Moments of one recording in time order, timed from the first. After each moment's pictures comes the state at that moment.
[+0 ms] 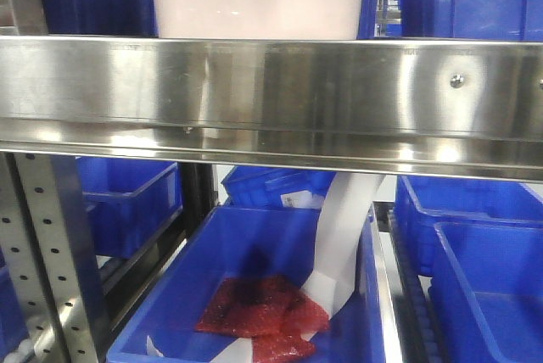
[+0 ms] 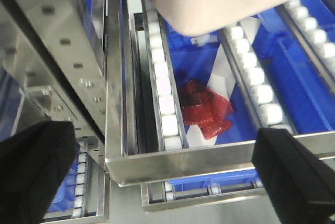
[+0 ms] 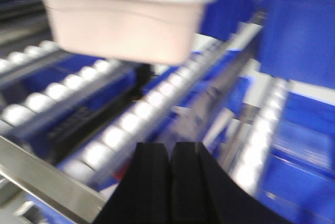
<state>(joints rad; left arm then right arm) -0.04 1.12 -1.45 -0.28 1.02 0.35 -0.02 0.73 -0.76 0.68 0.50 -0.68</state>
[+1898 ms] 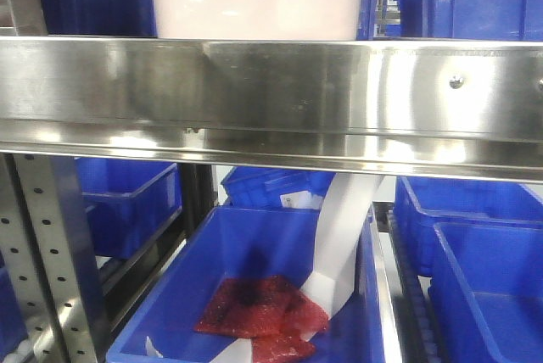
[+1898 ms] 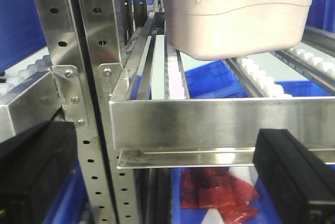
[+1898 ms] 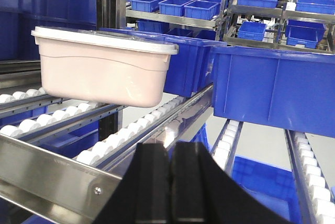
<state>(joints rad) -0.04 0.28 -0.41 -0.52 0.36 0.56 -0.02 0.15 -0.42 0.68 0.38 -0.66</state>
